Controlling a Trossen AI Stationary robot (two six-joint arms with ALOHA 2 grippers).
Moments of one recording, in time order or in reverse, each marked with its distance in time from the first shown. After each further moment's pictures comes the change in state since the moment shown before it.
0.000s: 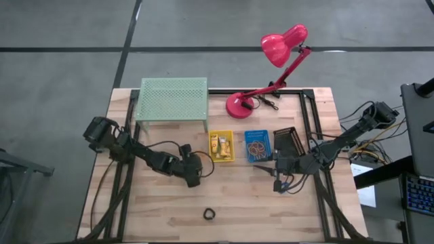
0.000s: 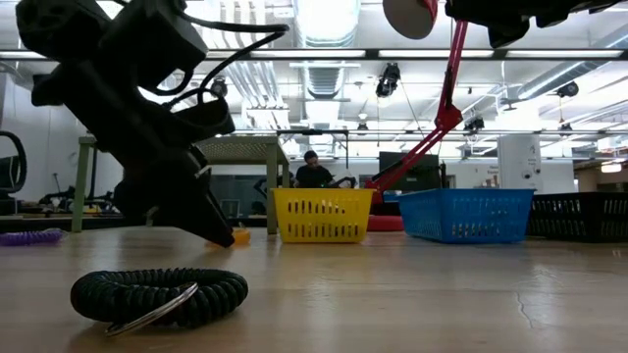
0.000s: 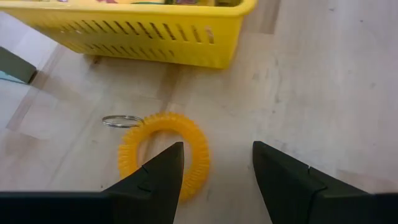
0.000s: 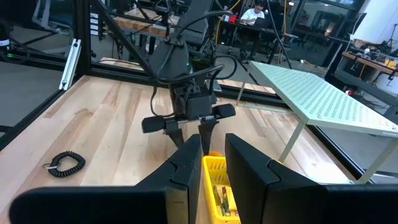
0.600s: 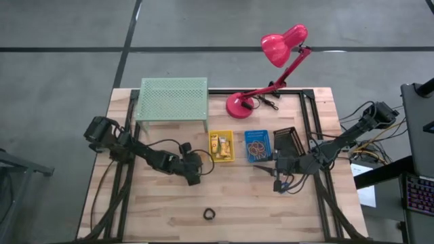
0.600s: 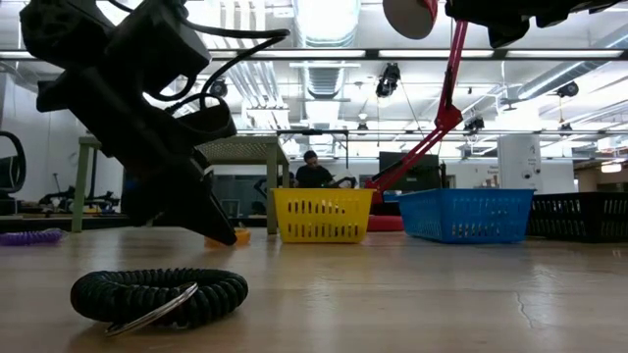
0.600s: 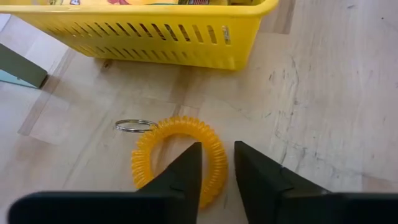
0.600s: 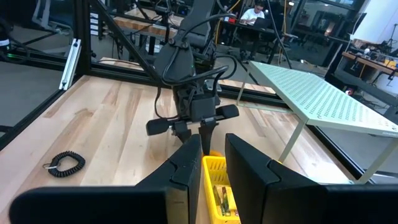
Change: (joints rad) left arm 0.017 0.004 -0.014 0.031 -0.009 0.038; right arm 0.000 0.000 0.000 0.000 0.000 0.000
